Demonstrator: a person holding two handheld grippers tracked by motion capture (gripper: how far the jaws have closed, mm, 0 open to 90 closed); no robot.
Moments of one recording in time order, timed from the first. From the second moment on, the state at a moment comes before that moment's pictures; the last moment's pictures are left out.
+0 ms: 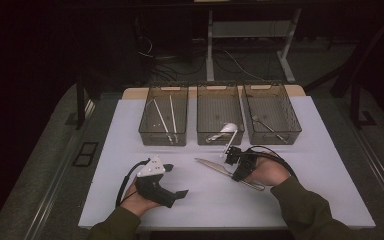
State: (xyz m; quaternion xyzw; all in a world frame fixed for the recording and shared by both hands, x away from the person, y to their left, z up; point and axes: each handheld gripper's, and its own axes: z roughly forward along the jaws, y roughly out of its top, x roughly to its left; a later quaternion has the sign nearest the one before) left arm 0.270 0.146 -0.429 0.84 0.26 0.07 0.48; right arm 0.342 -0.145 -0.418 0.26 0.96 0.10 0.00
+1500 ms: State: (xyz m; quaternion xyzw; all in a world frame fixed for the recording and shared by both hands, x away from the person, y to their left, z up) left arm 0.270 0.147 -0.428 0.84 0.25 0.07 0.48; right arm 0.356 -0.227 -0.365 0.34 0.90 0.27 0.04
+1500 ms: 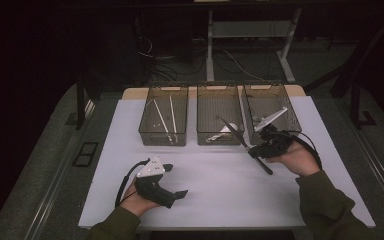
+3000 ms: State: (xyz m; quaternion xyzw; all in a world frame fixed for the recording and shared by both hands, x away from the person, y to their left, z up) left arm 0.272 0.148 -0.428 0.83 0.25 0.07 0.49; right arm 0.457 -0.302 -0.323 0.47 0.82 0.29 0.15
